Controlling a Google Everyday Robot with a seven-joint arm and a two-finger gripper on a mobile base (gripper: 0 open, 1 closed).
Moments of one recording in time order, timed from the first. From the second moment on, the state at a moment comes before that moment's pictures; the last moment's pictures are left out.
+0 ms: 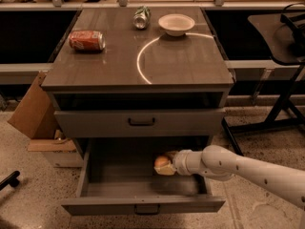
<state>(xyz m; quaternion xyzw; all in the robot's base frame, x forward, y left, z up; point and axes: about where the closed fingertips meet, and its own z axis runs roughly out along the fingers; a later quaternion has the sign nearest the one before) 0.574 -0.057 0.436 -0.41 0.80 0.24 0.37</state>
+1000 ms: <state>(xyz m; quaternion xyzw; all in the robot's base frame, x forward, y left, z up) 0.593 -0.057 0.411 -0.39 0.81 0.24 0.37</state>
